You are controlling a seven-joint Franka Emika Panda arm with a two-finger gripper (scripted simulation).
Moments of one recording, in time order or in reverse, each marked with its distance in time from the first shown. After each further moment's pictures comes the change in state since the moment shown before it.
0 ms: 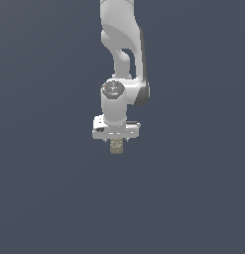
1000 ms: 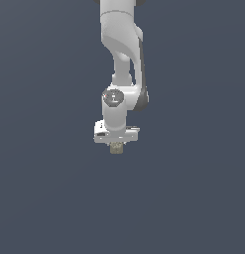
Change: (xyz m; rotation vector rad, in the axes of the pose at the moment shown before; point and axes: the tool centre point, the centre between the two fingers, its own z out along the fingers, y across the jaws) arm 0.000 0.000 0.031 0.000 0.001 -0.002
